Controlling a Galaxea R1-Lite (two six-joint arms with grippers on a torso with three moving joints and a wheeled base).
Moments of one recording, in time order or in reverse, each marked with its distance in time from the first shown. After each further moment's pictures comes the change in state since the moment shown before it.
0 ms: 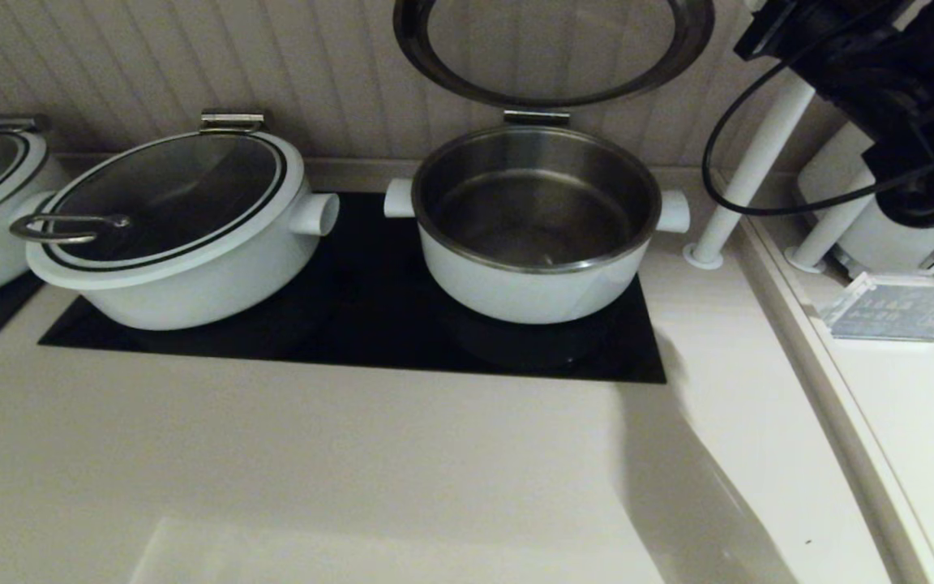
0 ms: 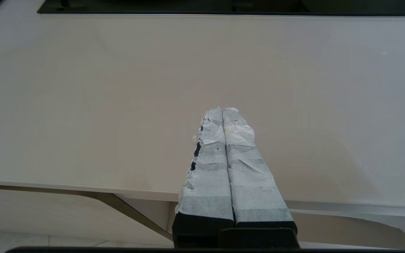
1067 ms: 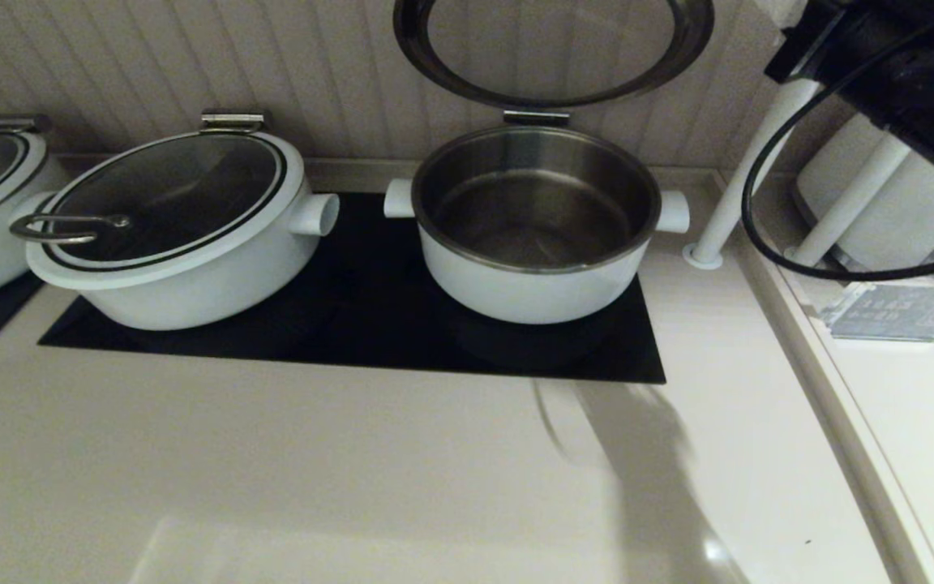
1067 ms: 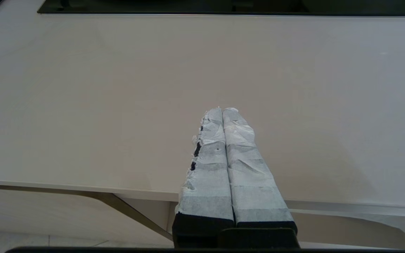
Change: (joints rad) left arm 0.000 0.000 0.000 0.000 0.000 0.000; right arm 0.096 -0.276 0.376 0.003 -0.073 -0.041
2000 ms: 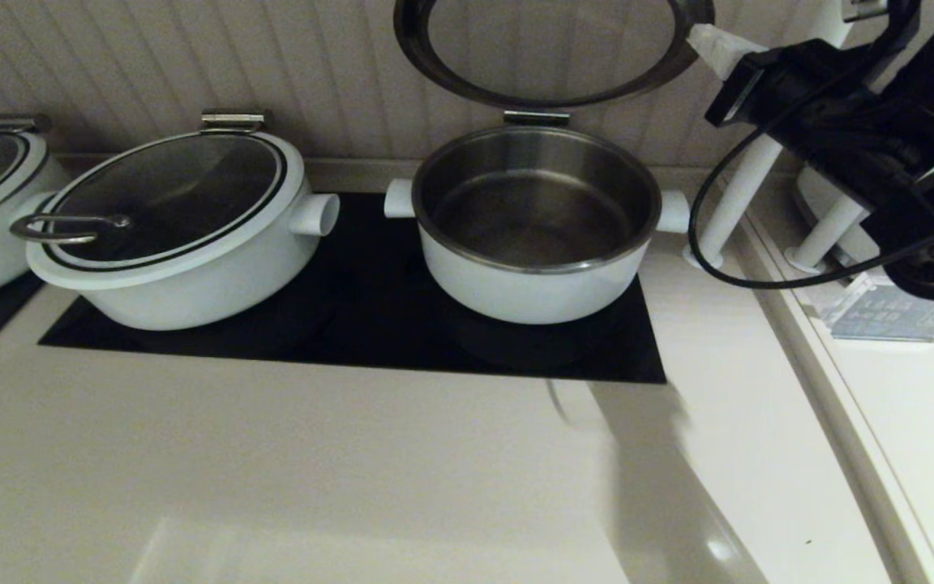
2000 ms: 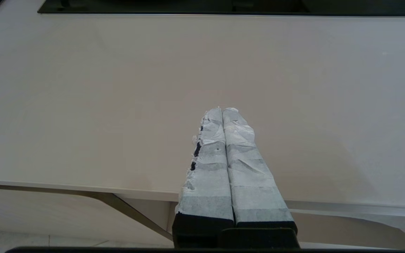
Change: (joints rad) left arm 0.000 0.000 0.000 0.000 0.000 0.000; right arm 0.001 0.136 -0.009 -0.071 -0.047 -0.014
